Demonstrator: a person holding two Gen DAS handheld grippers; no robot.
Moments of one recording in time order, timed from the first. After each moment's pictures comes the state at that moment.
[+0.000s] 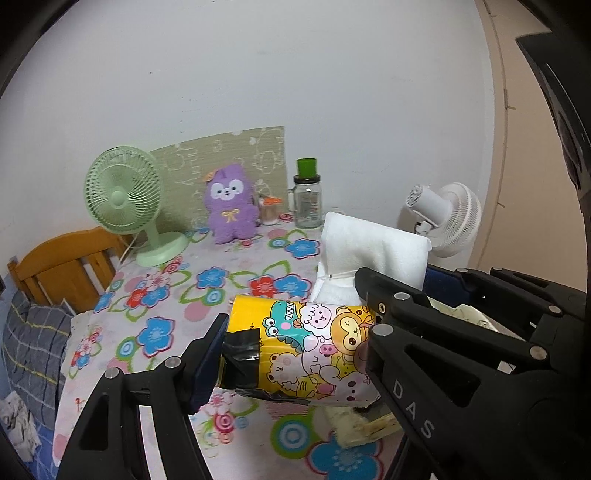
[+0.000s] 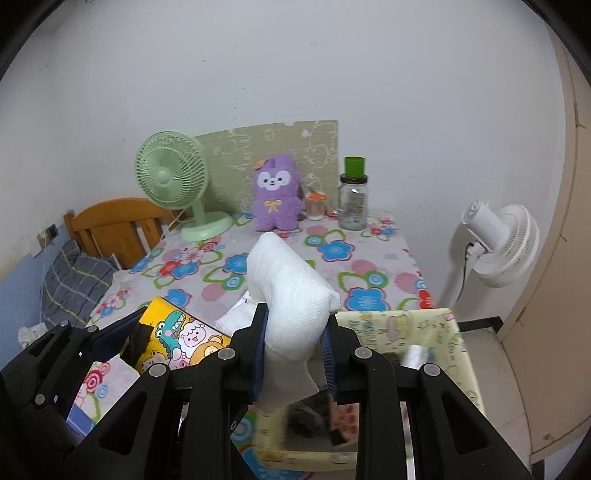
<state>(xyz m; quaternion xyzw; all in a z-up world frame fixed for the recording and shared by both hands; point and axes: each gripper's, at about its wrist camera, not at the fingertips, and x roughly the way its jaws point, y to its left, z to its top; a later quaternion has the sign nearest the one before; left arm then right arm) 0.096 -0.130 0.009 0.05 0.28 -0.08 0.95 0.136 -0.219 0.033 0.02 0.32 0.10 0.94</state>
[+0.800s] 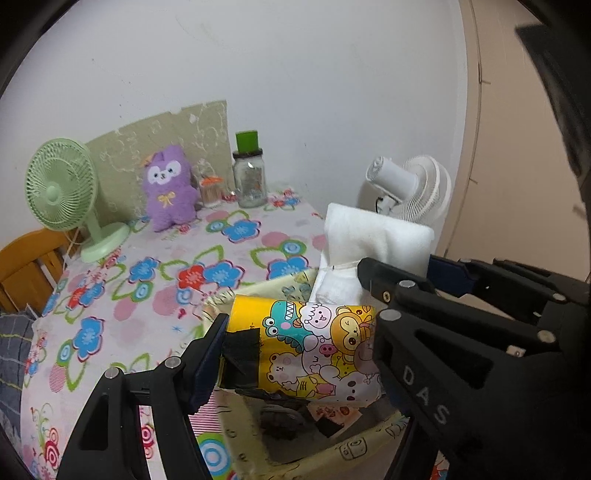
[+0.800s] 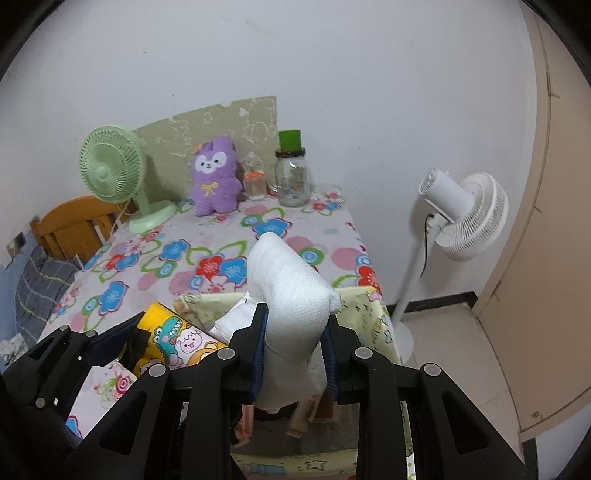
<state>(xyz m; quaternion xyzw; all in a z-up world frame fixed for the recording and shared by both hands) 0.135 -0.199 -0.031 0.06 0.33 -0.14 0.93 0.163 -0.293 -0.006 0.03 0.36 0.04 0.93</state>
